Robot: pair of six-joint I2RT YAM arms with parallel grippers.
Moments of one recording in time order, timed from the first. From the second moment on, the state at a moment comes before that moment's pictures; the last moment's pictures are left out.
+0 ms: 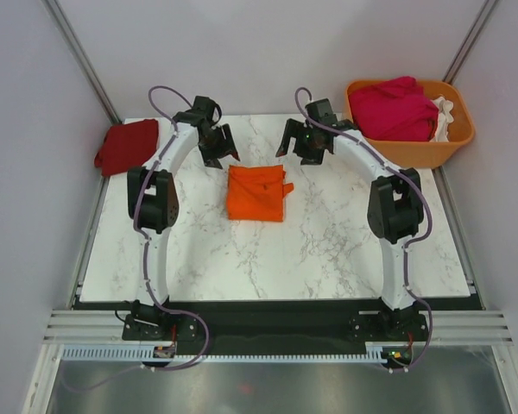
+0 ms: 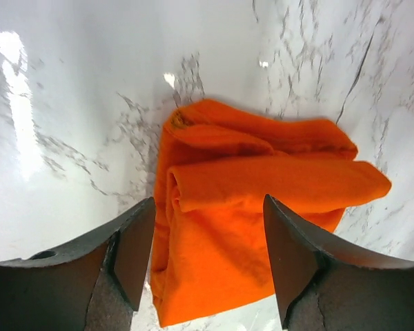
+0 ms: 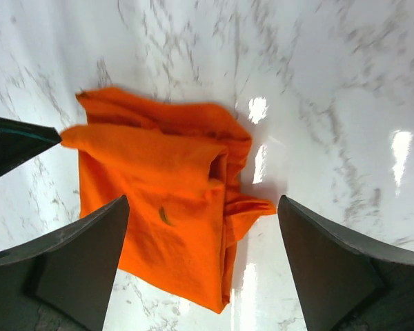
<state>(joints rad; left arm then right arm) -0.23 2.29 2.08 -0.89 0.22 -0.52 0.36 2.16 1.88 -0.61 -0.22 0.57</state>
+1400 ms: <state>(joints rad) -0.32 1.82 1.18 -0.47 0.31 -0.51 0.26 2.52 1.90 -0.14 -0.81 0.69</state>
